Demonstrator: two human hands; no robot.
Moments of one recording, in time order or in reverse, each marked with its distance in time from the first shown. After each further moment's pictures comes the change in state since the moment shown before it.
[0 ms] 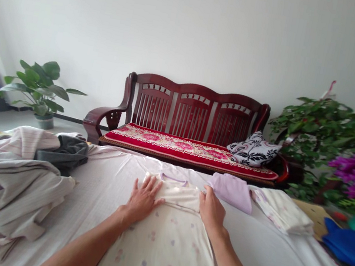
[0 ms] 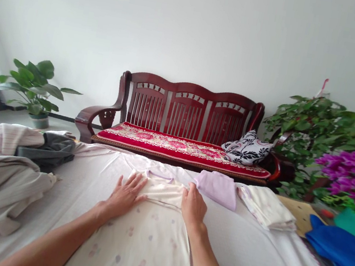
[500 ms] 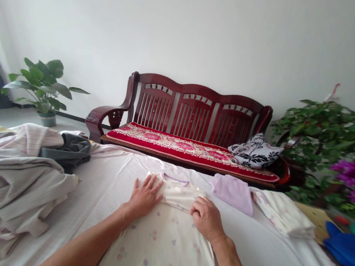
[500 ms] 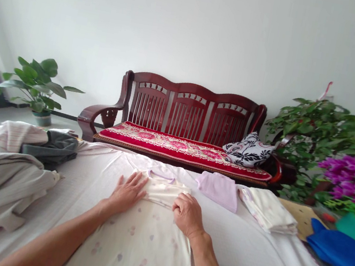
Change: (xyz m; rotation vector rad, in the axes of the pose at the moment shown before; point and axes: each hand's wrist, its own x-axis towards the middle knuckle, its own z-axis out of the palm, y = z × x) left_hand 0.002 -0.001 -0.002 -0.029 -0.021 -0.067; right_hand -0.027 0.001 -0.008 0.151 -0.067 -0.570
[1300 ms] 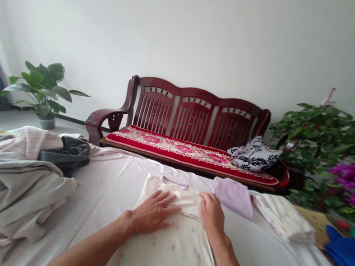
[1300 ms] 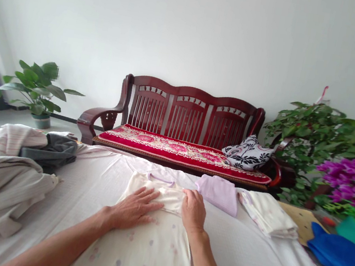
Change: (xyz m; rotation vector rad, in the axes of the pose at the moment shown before) left_hand -0.011 0.014 -0.009 -0.103 -0.034 0.610; right_hand 0.016 0.017 0.007 -0.027 0.173 0.356
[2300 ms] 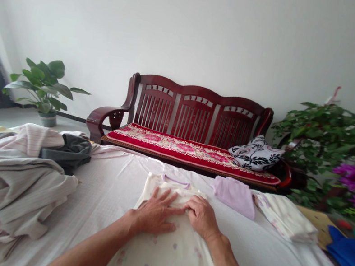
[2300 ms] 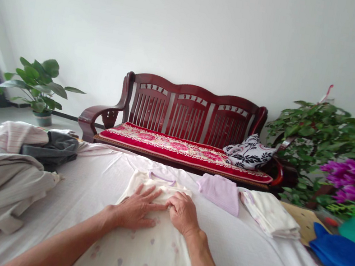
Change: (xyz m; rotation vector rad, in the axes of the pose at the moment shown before) left_hand 0.006 0.004 0.004 -0.065 -0.060 -0.067; right_hand -0.008 -0.020 0.004 0.151 -0.160 -0.434
